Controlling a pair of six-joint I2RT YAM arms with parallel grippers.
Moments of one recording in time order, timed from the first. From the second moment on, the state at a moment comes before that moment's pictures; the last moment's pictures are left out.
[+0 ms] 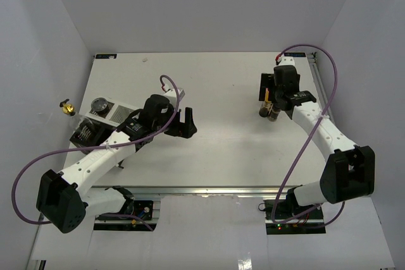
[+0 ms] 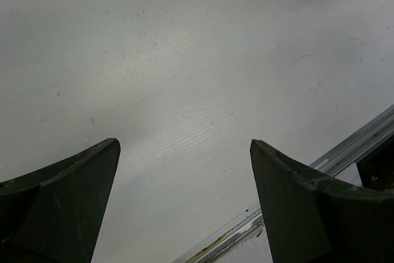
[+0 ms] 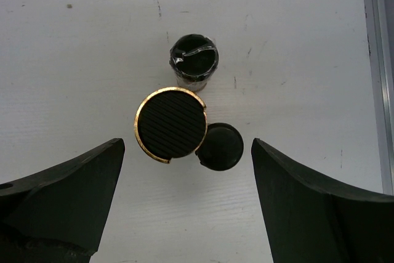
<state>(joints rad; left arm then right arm) -0.61 1.17 0.90 -0.37 0.11 -0.34 0.29 1.39 1.11 -0.38 0.30 0.16</state>
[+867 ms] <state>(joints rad) -0.61 1.09 0.90 -0.38 0.07 -0.35 0.28 1.55 1.17 -0.31 0.21 0.08</state>
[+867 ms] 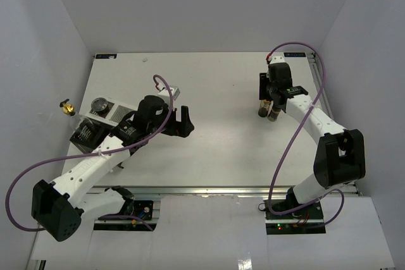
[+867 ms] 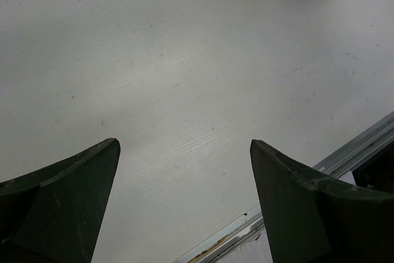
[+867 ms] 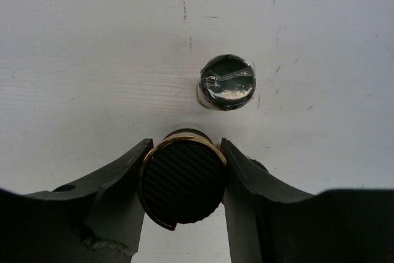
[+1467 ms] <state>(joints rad) -0.54 1.10 1.15 -0.56 -0.13 -0.41 0.60 1.44 1.17 -0.37 0.11 0.12</state>
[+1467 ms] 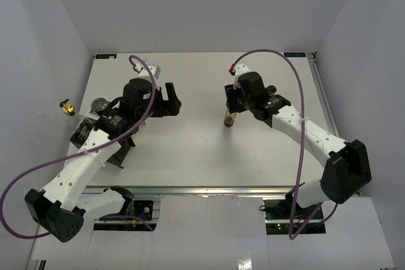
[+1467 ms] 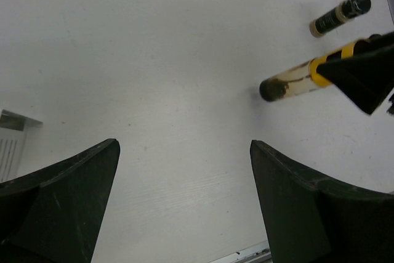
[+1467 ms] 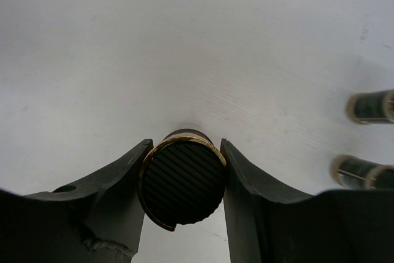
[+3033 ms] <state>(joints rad) -0.53 0.87 1.18 -0.72 -0.13 -0.42 1.05 1.70 1.44 -0.37 0.27 0.19</state>
